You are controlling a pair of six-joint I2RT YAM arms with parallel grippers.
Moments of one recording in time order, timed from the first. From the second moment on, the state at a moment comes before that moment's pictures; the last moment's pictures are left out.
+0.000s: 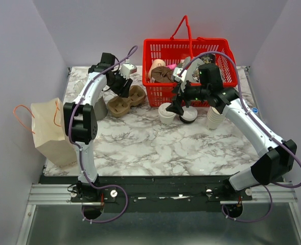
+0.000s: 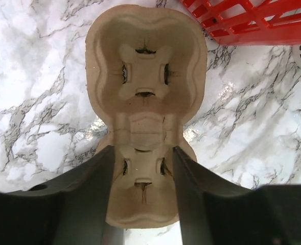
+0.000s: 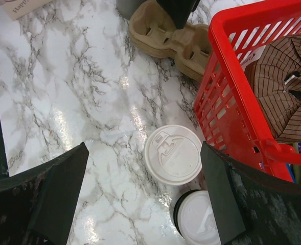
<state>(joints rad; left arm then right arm) -0.14 2.09 1.93 -0.88 0.46 0.53 0.47 1.48 1.44 -0.52 -0.67 -0.49</state>
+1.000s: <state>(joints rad) -0.14 2.16 1.91 -0.85 0.45 0.56 0.47 1.48 1.44 -0.52 -0.66 -0.49</state>
